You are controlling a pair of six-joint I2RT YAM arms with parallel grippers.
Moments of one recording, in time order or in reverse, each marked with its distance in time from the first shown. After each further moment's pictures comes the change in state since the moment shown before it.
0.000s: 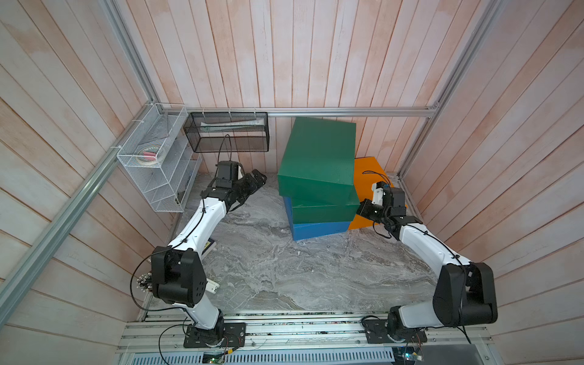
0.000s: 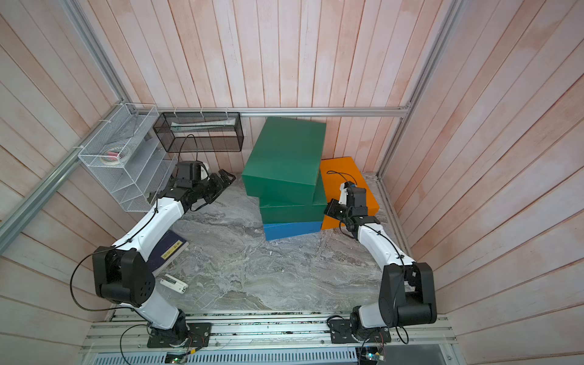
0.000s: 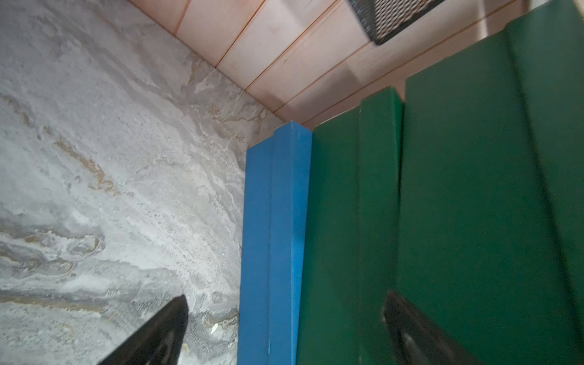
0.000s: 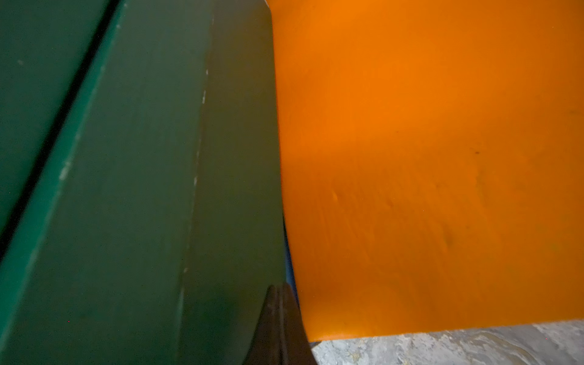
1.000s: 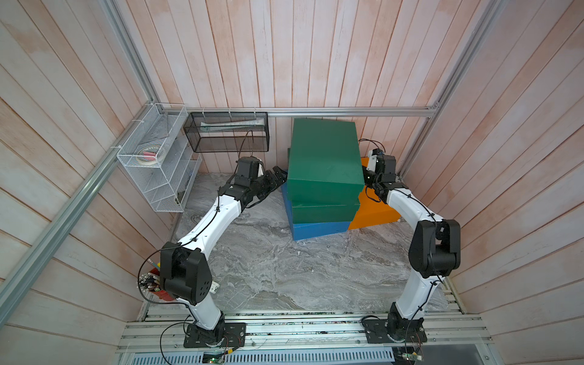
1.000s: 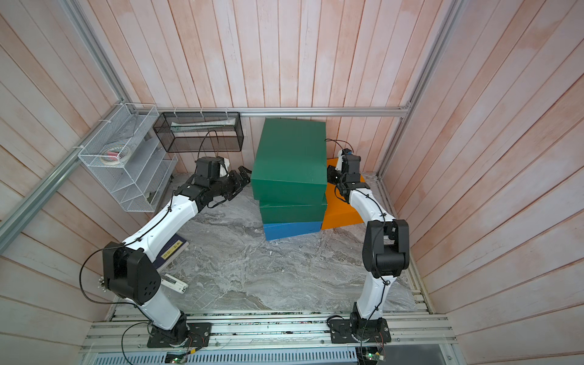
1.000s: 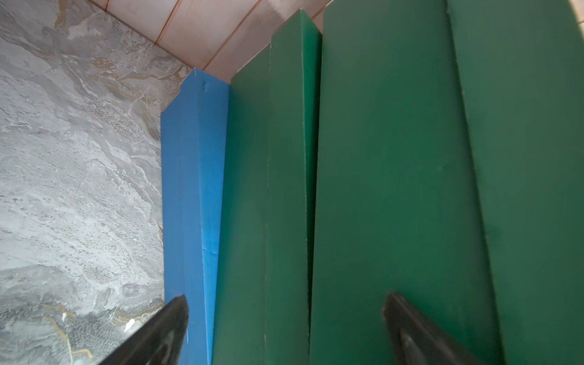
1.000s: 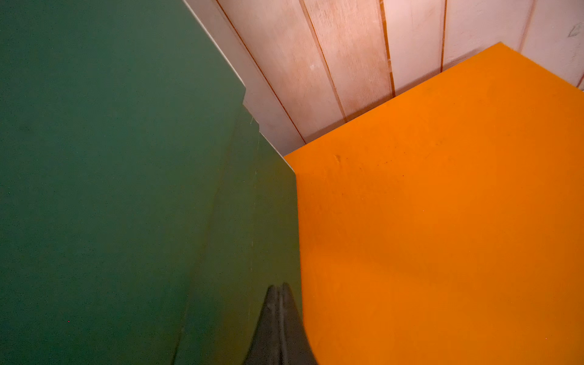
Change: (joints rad) left arm -0.172 0.024 0.063 0.022 0.015 -0.084; right arm 0.000 0.449 0.566 0.063 0.025 -0.019
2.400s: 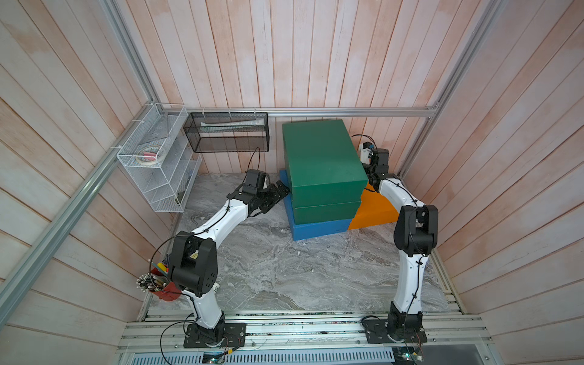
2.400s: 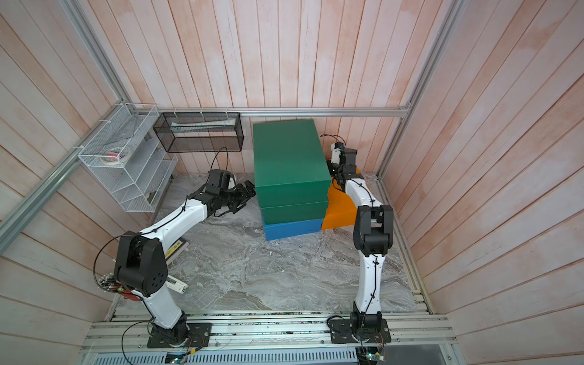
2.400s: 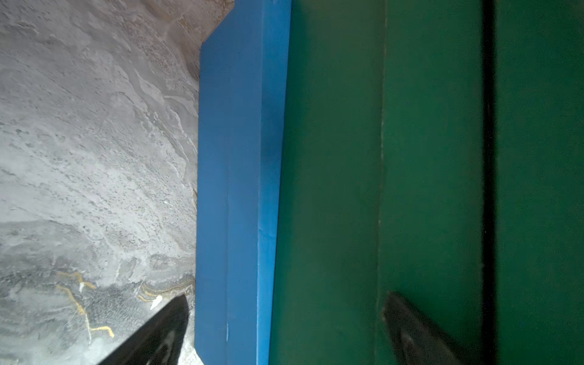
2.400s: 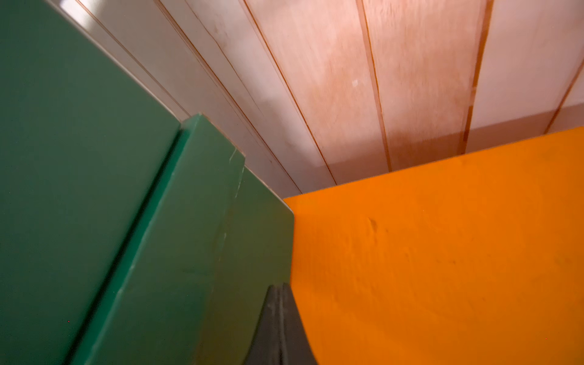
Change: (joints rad) left arm -0.018 0.093 -0.107 0.036 0.007 -0.033; right arm -0.026 0.332 0.372 -0.020 -0.177 -0.104
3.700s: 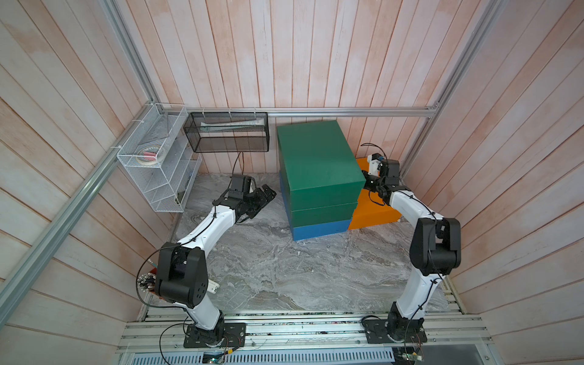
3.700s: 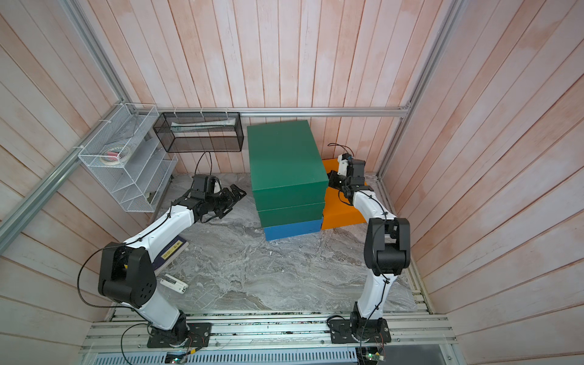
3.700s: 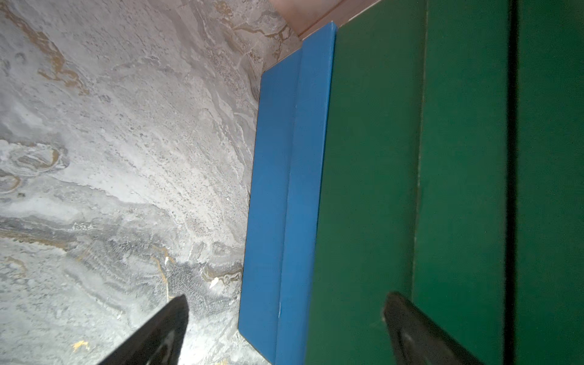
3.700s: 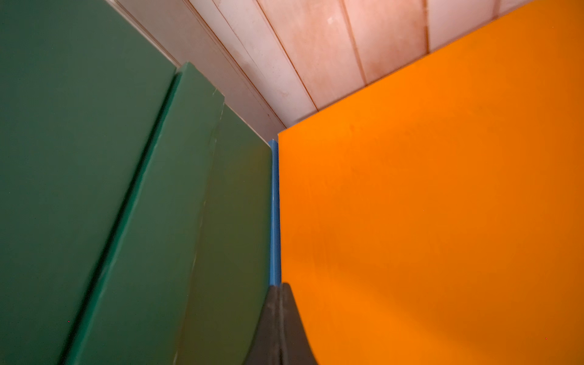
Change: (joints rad) left arm 0.103 -0.117 -0.143 -0.013 -0.012 0.023; right arm -0.030 -0.356 -0.469 0.043 0.012 0.063
